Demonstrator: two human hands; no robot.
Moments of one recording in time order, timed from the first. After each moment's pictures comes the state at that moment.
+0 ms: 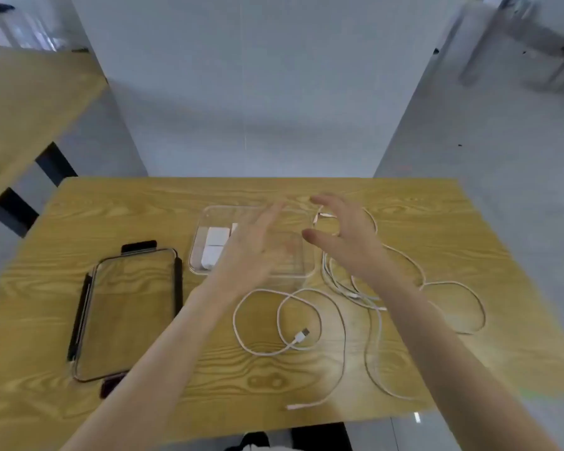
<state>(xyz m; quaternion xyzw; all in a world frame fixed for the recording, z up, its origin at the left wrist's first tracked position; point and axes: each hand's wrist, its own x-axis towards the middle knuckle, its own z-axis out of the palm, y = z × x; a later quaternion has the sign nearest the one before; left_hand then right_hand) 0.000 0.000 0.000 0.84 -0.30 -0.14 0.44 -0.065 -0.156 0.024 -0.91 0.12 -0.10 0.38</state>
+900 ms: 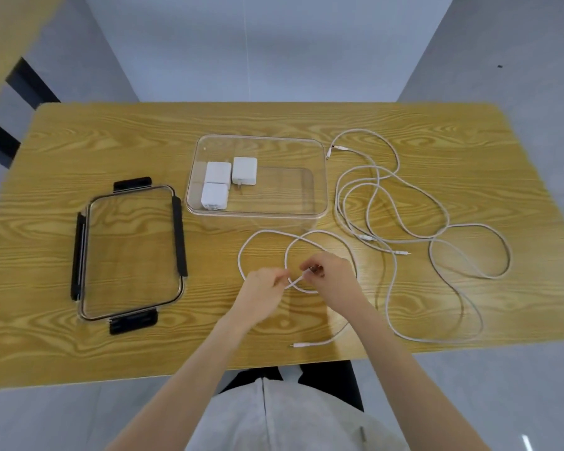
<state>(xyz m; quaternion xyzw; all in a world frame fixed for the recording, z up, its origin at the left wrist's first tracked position) -0.060 0.015 -0.128 0.85 -0.18 -0.35 0.35 -0.113 -0.123 -0.135 -0.89 0.23 0.09 0.39</state>
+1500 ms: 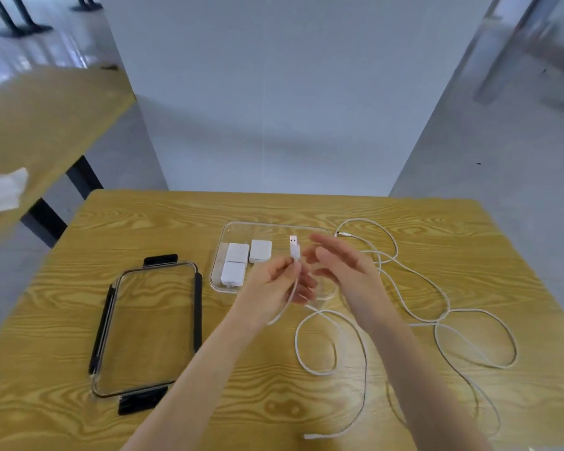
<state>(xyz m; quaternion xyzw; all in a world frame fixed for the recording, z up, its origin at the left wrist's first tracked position) -0.011 0.013 0.005 0.64 -0.14 -0.30 0.69 -0.057 -0.126 -0.002 -0.65 0.11 -0.11 0.74</state>
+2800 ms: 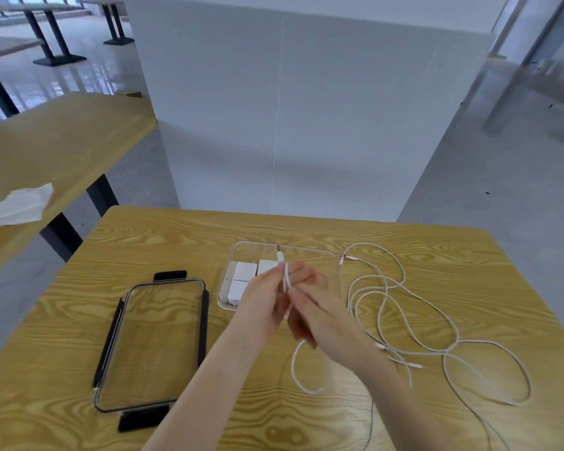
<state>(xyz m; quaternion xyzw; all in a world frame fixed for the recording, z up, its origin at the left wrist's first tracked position) -0.001 0.008 0.008 0.47 0.04 -0.34 0.81 -0.066 -0.088 0.013 -0.81 0.04 0.02 0.58</state>
